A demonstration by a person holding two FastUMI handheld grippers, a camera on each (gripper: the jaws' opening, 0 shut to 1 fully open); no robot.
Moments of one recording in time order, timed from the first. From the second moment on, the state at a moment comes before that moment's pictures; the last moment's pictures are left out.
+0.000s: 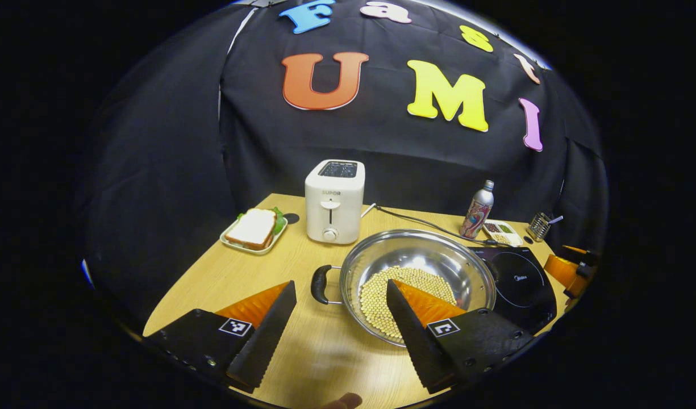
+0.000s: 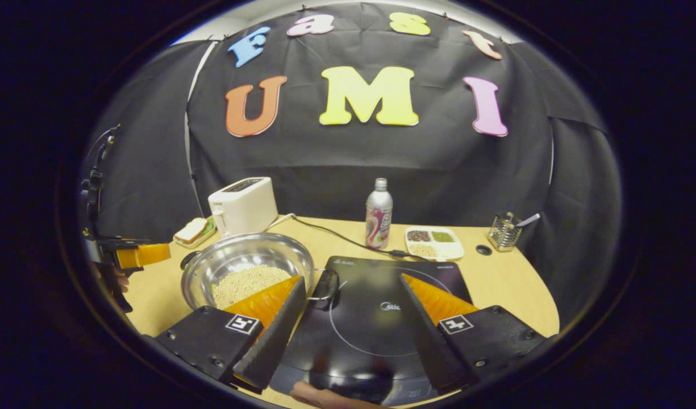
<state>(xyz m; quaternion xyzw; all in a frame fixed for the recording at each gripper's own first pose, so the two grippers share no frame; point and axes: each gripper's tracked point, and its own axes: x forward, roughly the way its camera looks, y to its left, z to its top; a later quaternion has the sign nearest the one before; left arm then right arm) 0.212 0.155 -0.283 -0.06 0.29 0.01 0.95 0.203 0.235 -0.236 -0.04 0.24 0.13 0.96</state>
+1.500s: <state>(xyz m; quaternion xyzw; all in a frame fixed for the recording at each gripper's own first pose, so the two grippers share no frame) 0.271 0.167 -0.381 -0.02 0.43 -0.03 0.90 0.263 0.292 -0.336 -0.05 0.41 0.14 0.90</state>
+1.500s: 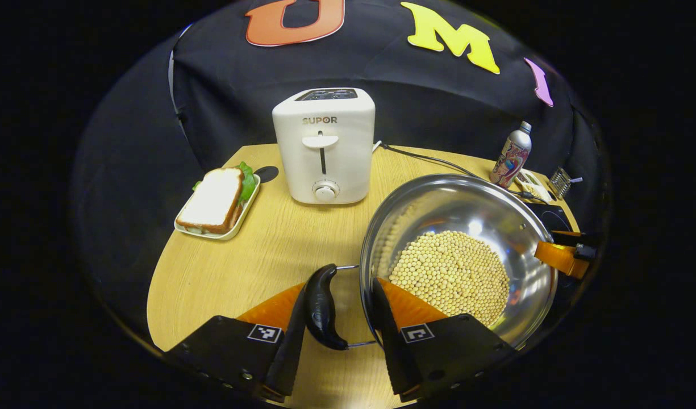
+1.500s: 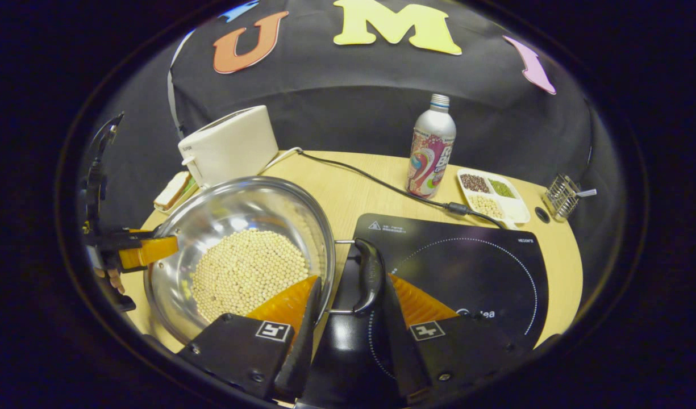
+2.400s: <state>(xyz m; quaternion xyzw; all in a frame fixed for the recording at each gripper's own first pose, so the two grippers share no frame) 0.237 0.168 -0.287 -0.01 0.41 -0.01 0.91 0.232 0.283 -0.246 -0.02 0.40 0.17 0.90</state>
